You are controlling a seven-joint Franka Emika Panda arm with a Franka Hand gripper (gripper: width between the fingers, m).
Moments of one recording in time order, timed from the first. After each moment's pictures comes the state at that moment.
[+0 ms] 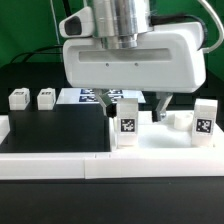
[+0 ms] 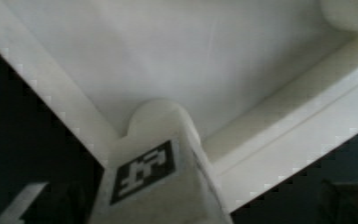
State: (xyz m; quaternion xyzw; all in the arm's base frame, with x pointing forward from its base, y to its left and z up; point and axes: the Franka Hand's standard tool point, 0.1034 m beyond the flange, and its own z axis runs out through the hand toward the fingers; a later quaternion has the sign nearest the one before) arm 0.626 0.016 0.072 -0.97 0.23 -0.02 0.05
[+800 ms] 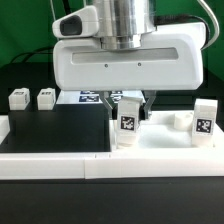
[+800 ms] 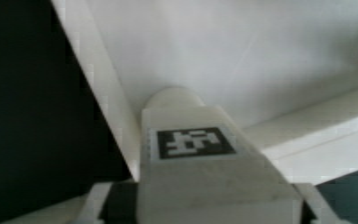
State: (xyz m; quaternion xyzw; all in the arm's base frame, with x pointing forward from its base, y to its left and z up) arm 0.625 0.007 0.070 -0.97 0.22 -0.02 0.05
